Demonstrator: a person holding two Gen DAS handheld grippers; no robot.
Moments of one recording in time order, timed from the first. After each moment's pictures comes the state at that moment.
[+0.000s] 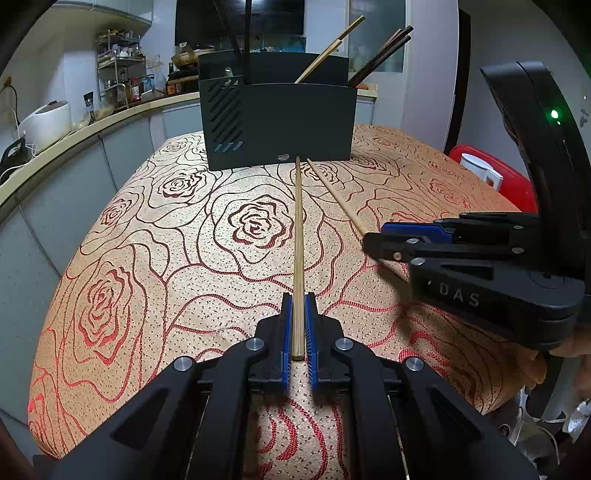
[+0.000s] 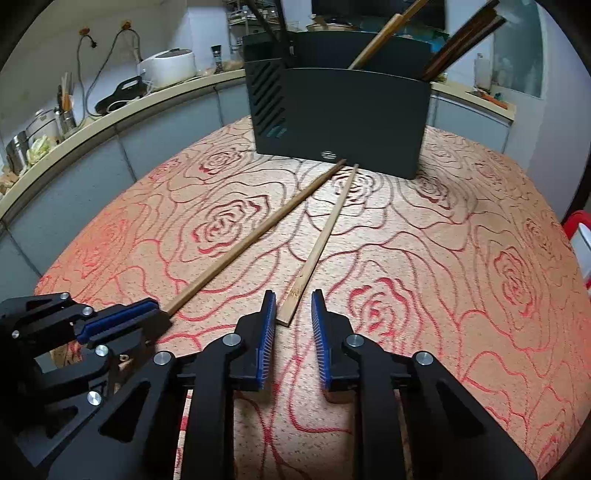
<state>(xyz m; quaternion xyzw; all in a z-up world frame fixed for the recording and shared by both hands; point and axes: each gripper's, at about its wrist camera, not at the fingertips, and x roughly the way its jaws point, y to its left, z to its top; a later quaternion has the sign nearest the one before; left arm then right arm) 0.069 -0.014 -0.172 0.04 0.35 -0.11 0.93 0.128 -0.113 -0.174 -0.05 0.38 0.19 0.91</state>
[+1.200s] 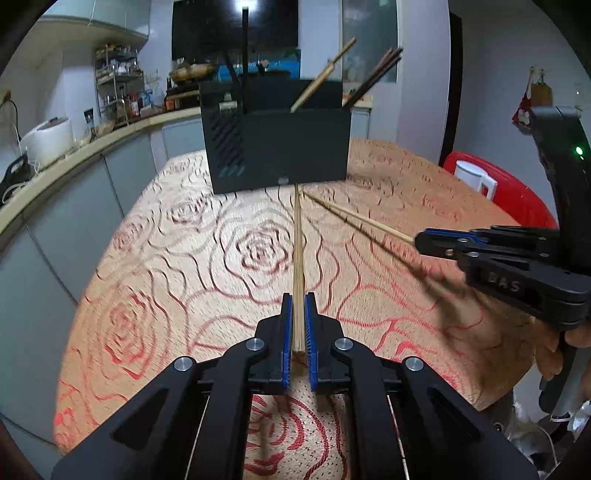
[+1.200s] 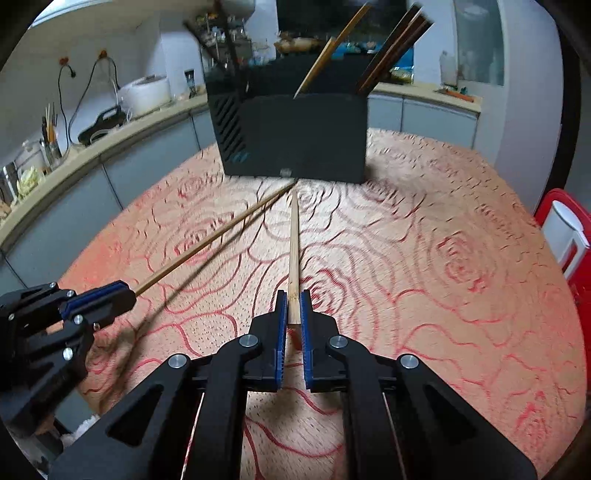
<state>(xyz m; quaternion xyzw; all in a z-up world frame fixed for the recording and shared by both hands) 0.059 -0.010 -0.141 0.05 0.32 -0.12 0.94 0.100 -0.154 -0.148 0.00 0.35 0.15 0.93</state>
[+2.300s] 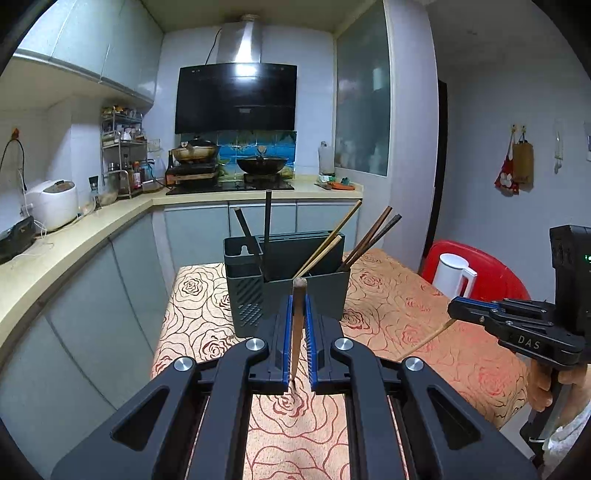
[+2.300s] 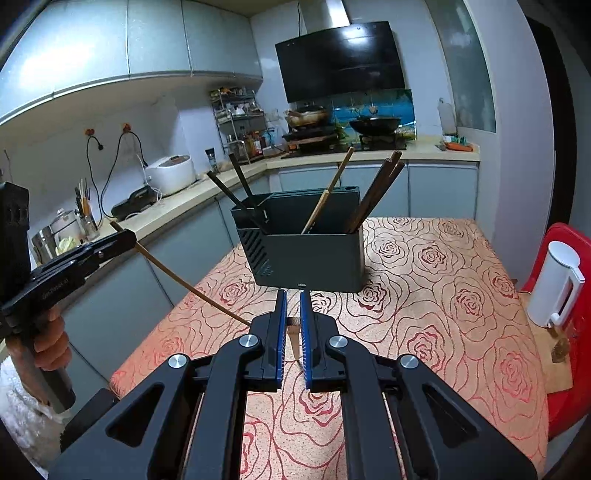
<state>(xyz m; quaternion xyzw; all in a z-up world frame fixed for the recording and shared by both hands) 0.074 0.018 0.017 0.02 0.19 -0.15 0.97 0.085 -0.198 -0.031 0.06 0.25 0.20 0.95</state>
